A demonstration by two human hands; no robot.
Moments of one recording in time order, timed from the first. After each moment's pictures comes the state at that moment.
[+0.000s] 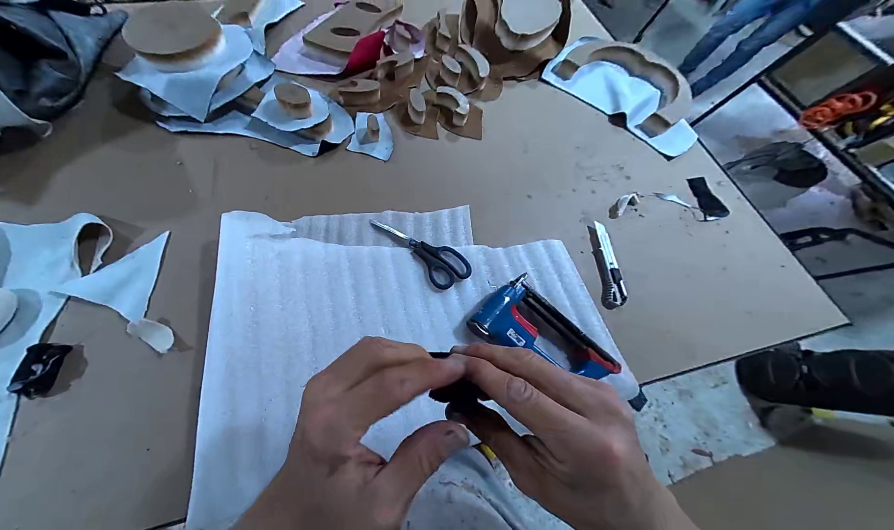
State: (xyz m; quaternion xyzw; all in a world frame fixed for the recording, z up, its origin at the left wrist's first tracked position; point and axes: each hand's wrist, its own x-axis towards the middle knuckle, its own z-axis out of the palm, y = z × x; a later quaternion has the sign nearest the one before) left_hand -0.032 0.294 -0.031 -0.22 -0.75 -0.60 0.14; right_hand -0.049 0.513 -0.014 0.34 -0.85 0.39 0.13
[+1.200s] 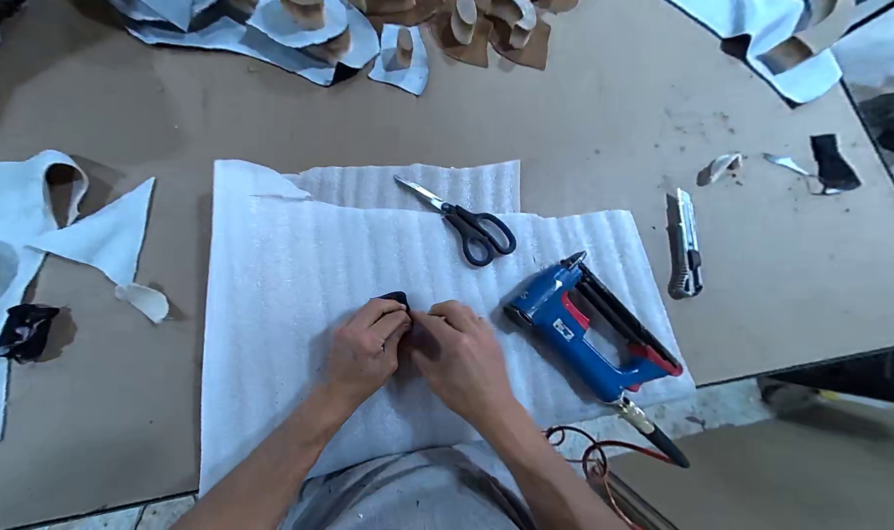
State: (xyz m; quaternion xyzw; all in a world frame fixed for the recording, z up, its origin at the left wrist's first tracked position) left_hand -0.064 0.274 -0.201 -0.12 -0.90 -0.39 0.13; right_hand -0.073 0.452 -0.158 0.16 -0.95 0.26 0.02
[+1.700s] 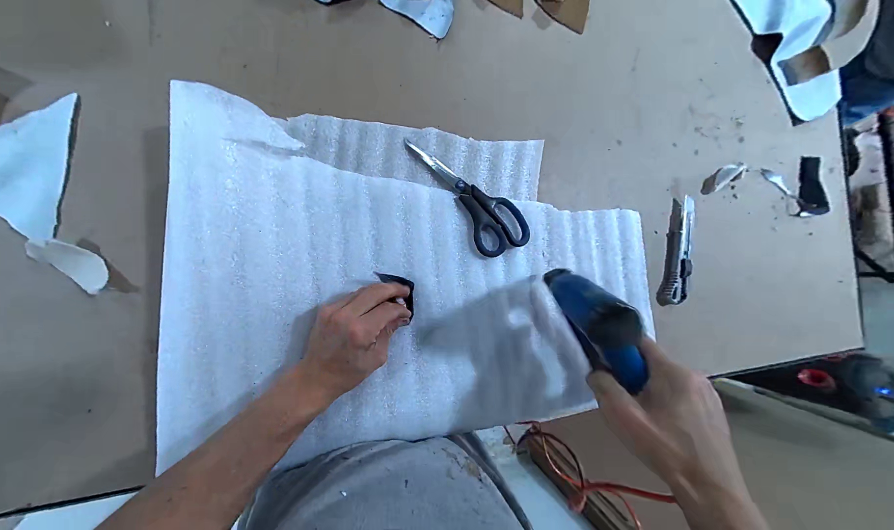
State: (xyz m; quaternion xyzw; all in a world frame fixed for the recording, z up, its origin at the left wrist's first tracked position) left_hand -0.070 0.258 -0.201 -0.16 -0.89 -0.41 0.09; right_hand -0.074 0.583 -0.074 -0.02 -0.99 0.11 -0.09
